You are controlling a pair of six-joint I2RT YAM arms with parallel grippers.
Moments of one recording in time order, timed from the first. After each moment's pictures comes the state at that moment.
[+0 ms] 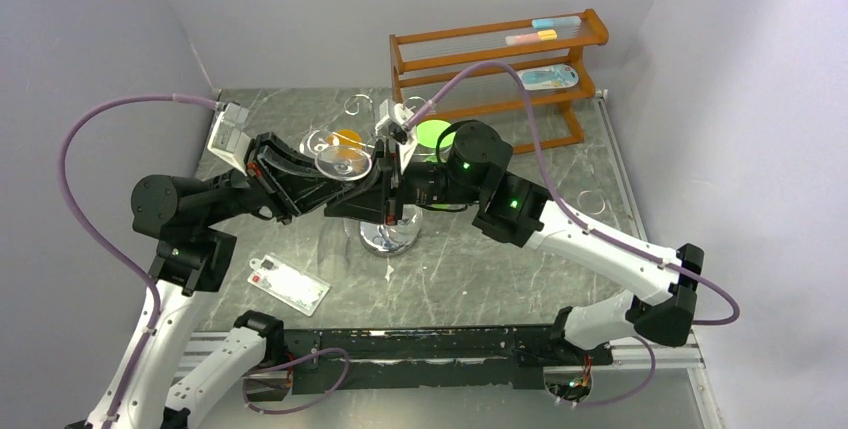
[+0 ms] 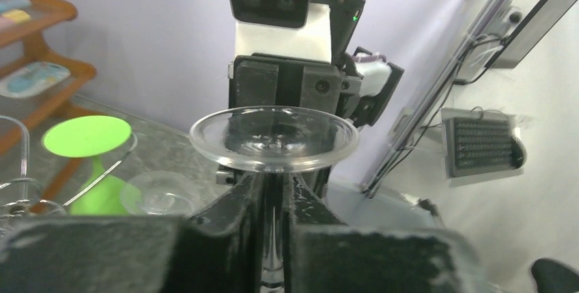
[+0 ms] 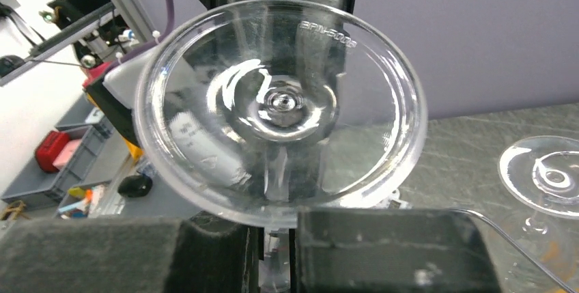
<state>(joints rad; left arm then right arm) -0.34 0.76 1.04 0.25 0.96 -0.83 1.10 1.36 1.43 0.07 -0.53 0.28</state>
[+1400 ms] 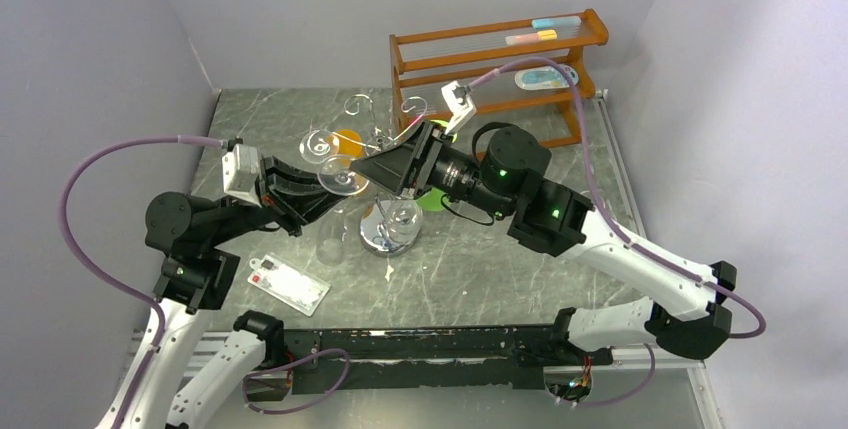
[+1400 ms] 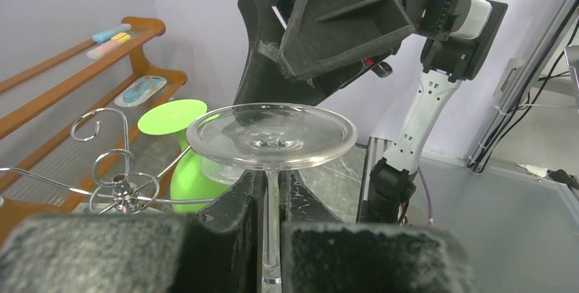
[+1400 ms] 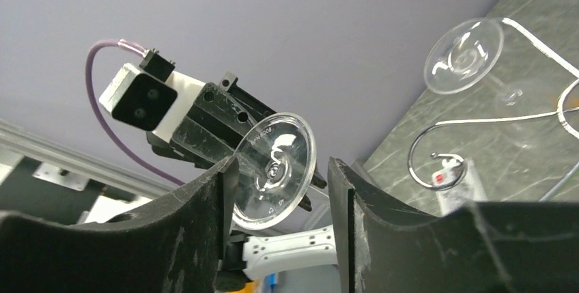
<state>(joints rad) -0.34 0.65 0.91 0.16 0.88 -0.42 1.11 1.22 1.43 -0.11 0.01 0.86</state>
